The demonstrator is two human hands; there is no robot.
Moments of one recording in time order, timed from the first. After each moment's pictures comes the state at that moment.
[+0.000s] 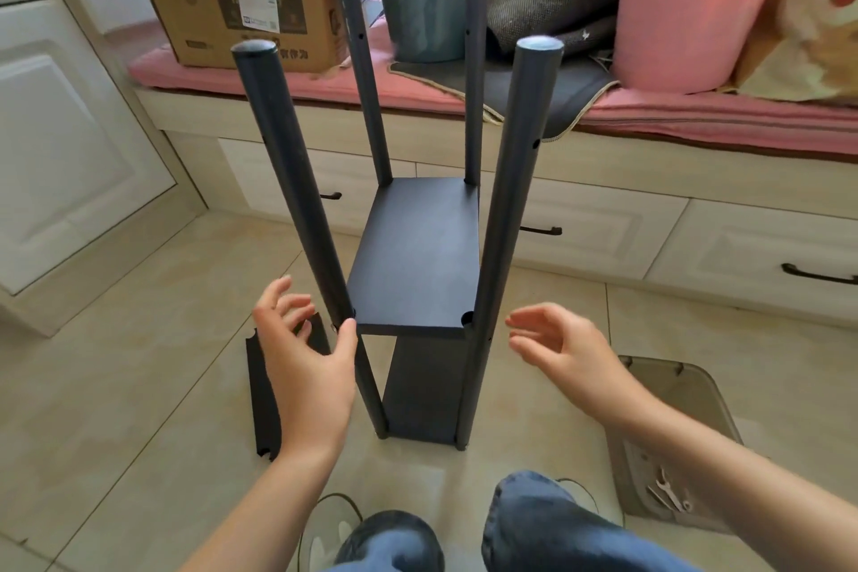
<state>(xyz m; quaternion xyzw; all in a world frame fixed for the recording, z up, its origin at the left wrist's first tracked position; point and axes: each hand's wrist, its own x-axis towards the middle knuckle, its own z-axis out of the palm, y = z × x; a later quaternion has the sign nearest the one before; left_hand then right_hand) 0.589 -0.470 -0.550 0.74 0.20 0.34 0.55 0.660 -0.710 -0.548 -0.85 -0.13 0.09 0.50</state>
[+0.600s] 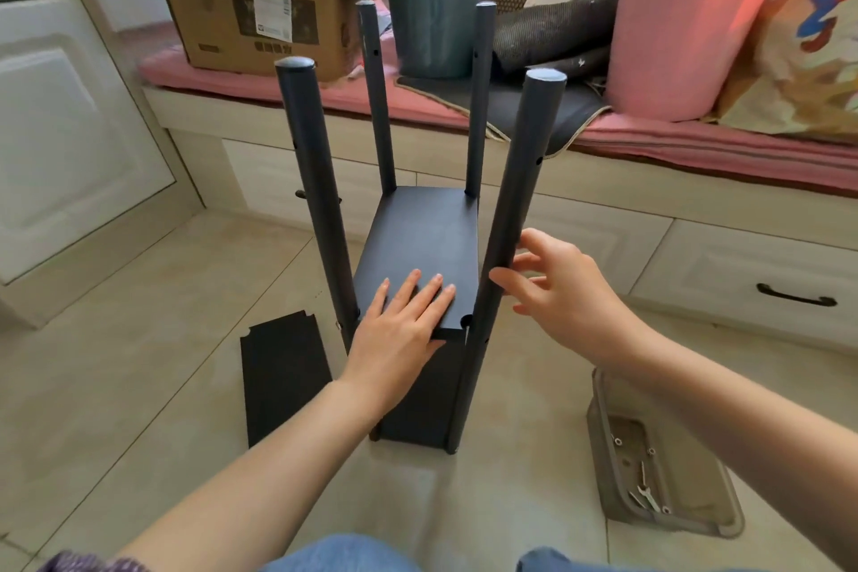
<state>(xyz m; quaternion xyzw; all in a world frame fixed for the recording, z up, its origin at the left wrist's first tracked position) 0.641 -0.480 -0.576 0.98 -0.12 0.13 0.04 0.658 -0.676 -0.457 -0.88 -0.19 0.00 0.44</state>
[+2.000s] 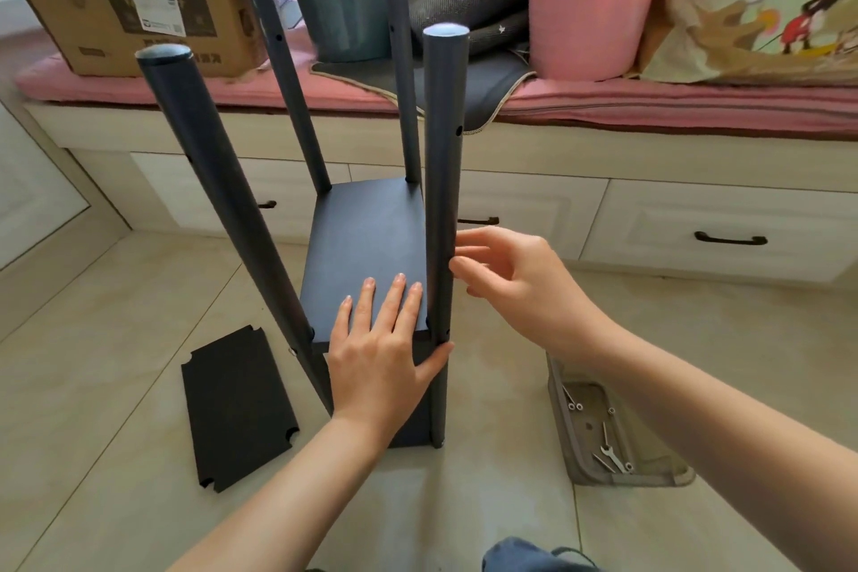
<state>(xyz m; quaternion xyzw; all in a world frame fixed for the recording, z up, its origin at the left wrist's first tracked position) 0.640 -0.552 -0.596 0.96 -0.03 0.27 0.03 0.669 -0.724 -0.485 -0.82 -0.18 -0.02 0.54</state>
